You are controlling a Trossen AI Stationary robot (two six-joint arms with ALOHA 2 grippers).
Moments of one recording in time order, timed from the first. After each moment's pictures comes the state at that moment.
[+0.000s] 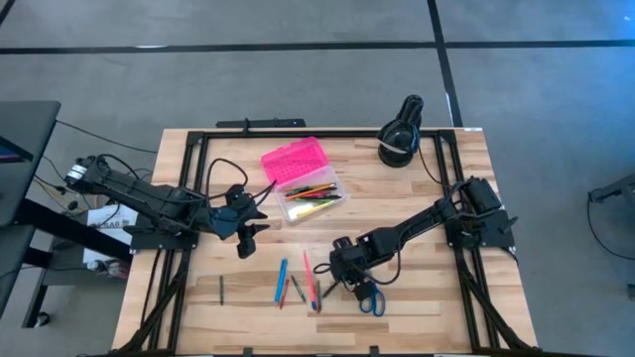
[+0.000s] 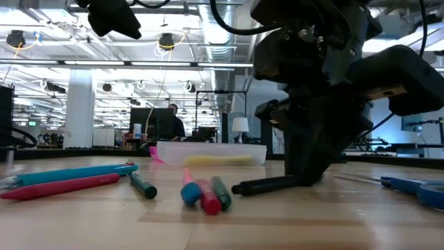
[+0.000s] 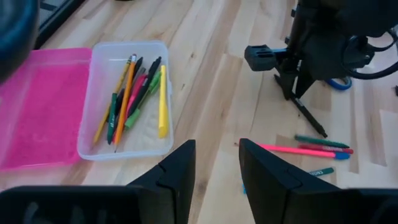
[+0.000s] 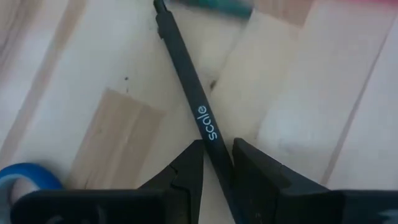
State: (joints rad) left arm -0.33 1.06 0.93 -0.64 -0.43 -0.49; right arm 0.34 1.93 1.12 -0.37 -0.10 -0.09
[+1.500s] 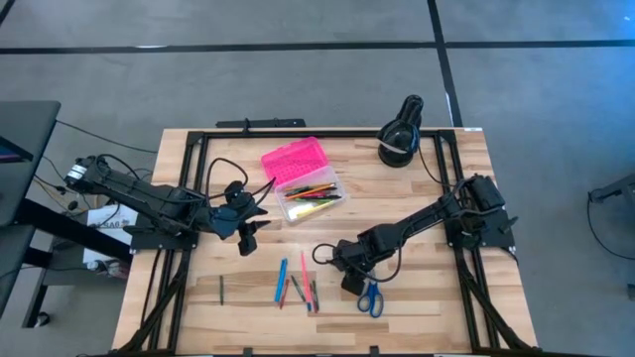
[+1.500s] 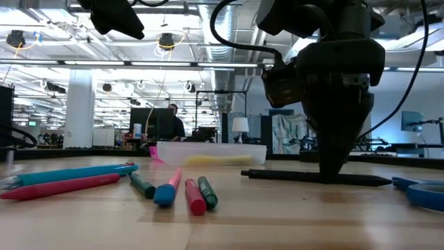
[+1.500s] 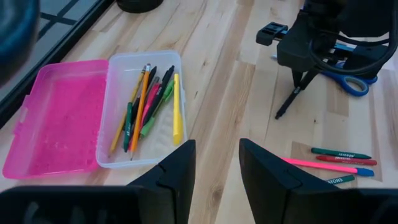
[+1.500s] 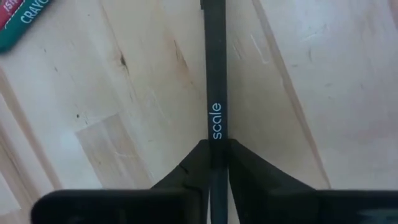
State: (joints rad) left arm -0.33 1.06 0.93 -0.64 -0.49 -0.45; right arm 0.32 1.92 1.12 -0.55 -0.11 0.72
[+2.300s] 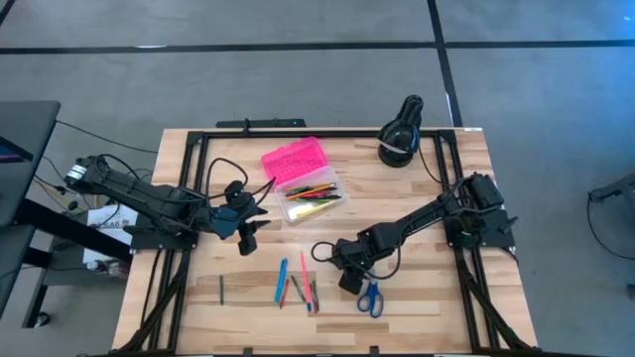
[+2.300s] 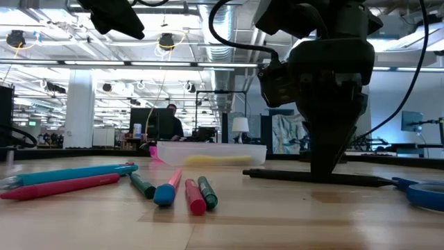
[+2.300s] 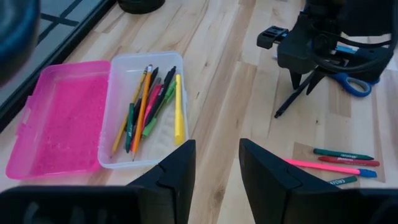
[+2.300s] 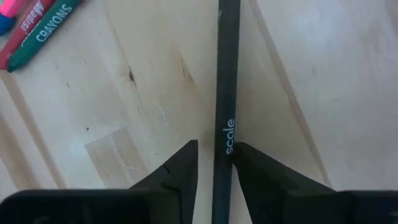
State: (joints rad) left arm -0.33 1.06 0.93 -0.64 -0.50 -0.45; right arm 0.28 1.92 1.12 -0.49 -0.09 0.71
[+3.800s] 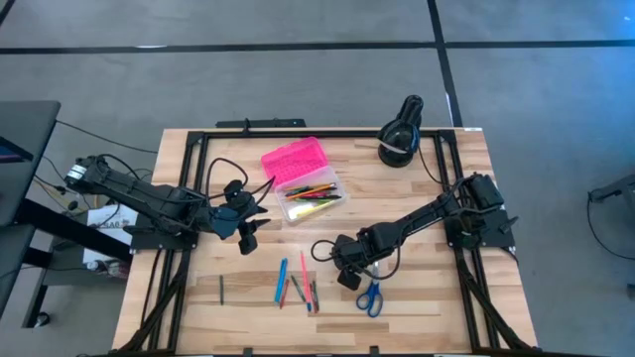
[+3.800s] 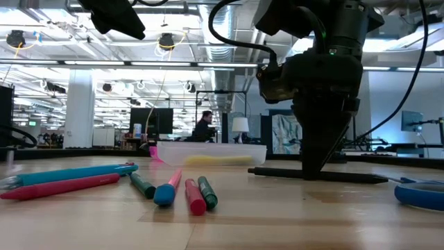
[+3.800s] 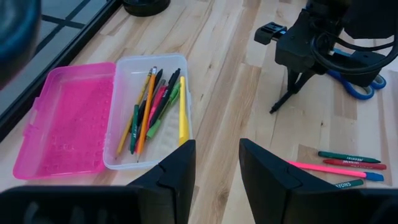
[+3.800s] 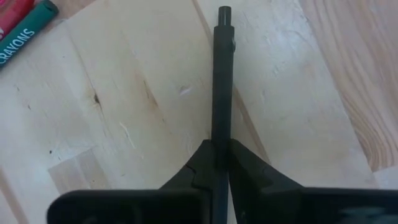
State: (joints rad) left arm -0.33 1.06 0.93 -0.64 -0.51 -0.45; right arm 0.28 1.93 1.12 -0.54 0.02 0.70
